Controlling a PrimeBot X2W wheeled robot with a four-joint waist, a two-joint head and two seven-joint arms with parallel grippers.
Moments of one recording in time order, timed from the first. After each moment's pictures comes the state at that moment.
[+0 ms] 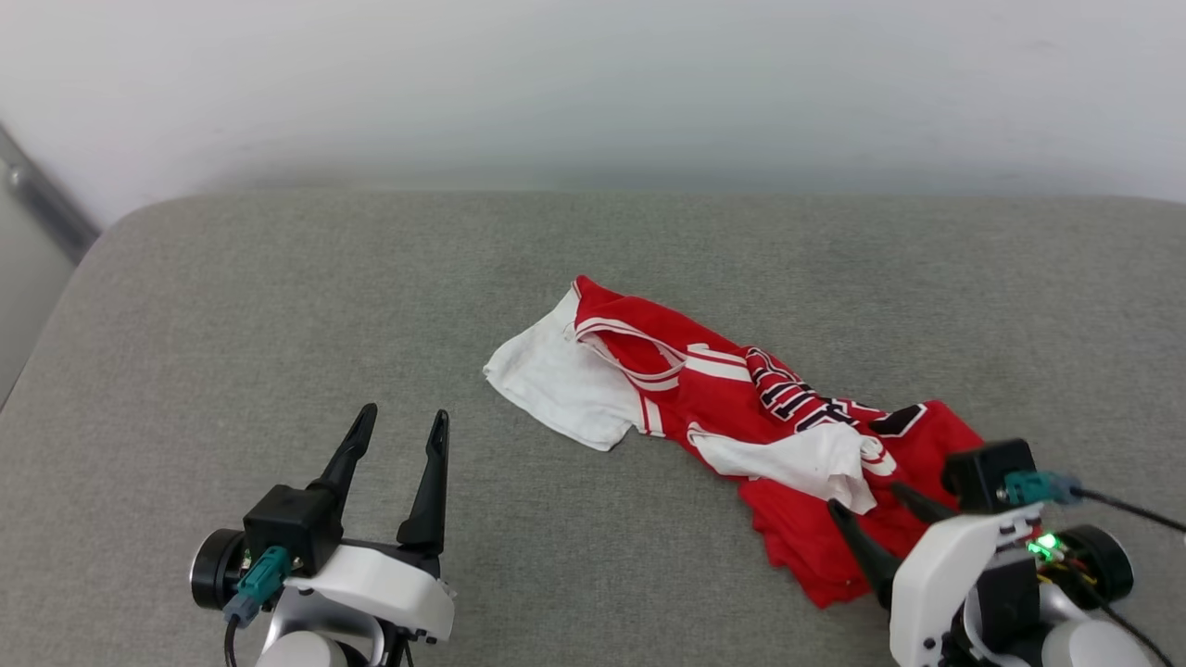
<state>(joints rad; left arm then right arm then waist) -0.11 0.25 -0.30 0.12 -0.38 0.06 -0.26 -0.03 -0.16 0.13 -0.03 0.27 0.13 0.48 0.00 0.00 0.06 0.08</state>
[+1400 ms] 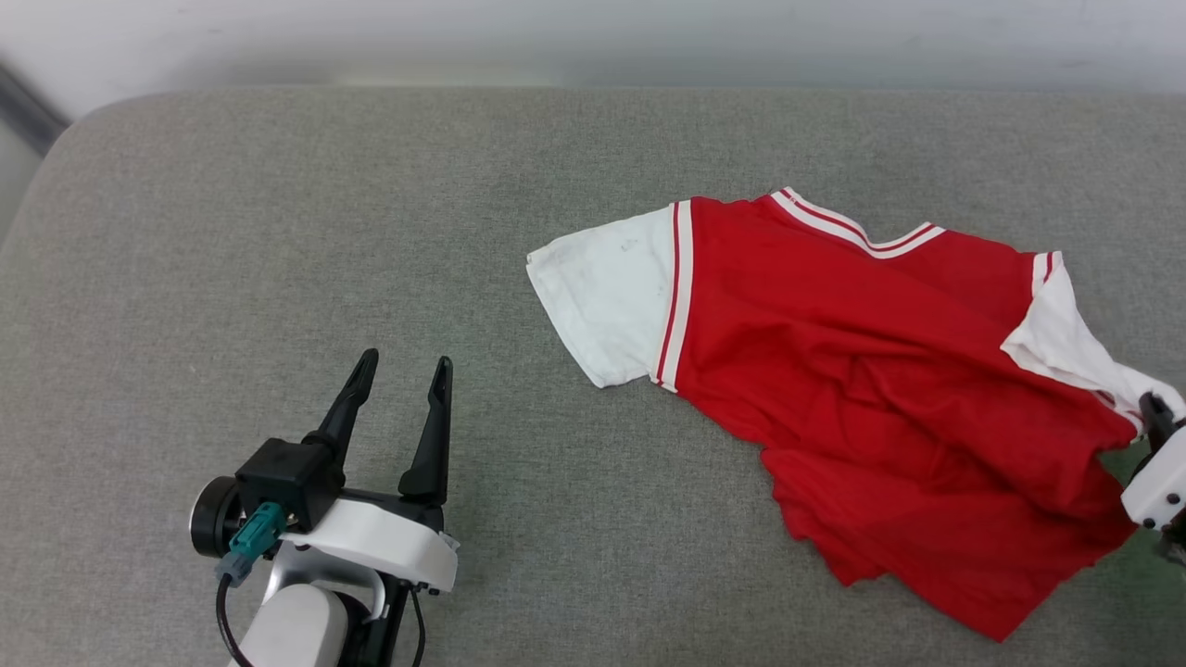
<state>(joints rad) -0.19 0.21 -0.25 0.13 -0.35 0.01 -0.26 -0.32 -0.17 -0.41 0.29 0.26 0.13 0.45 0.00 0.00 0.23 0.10</state>
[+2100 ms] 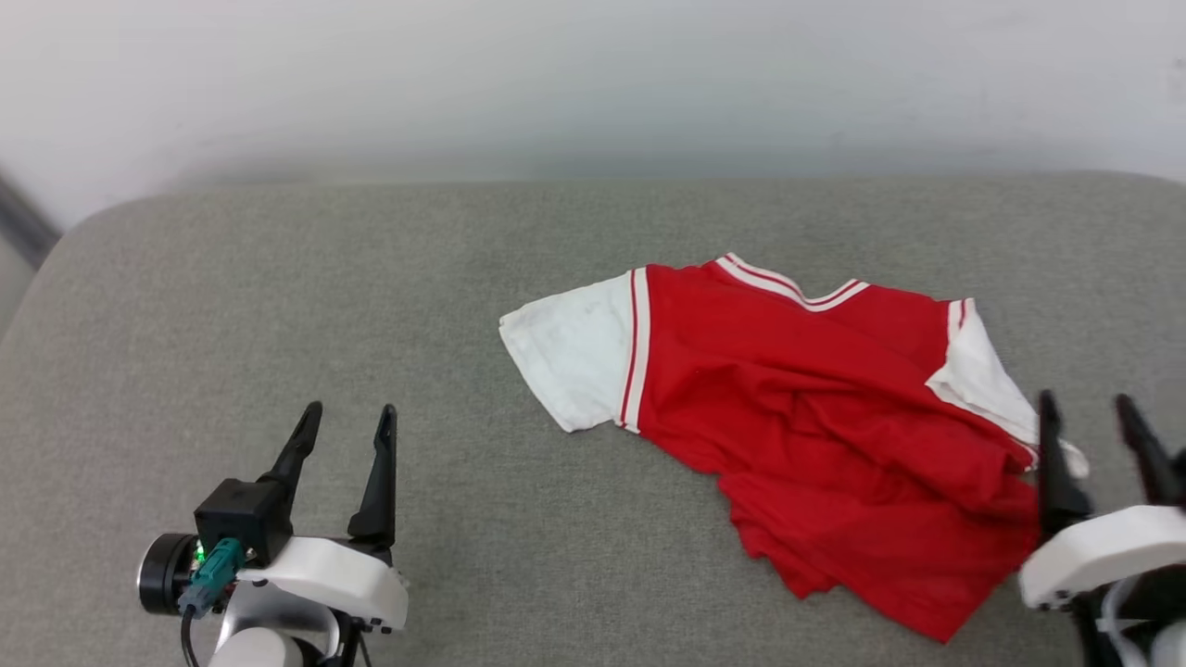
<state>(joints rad) -0.12 0.25 -0.20 0.15 -0.34 0.05 -0.24 -0.08 -0.09 -0.24 0.08 0.12 0.13 0.01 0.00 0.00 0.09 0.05</state>
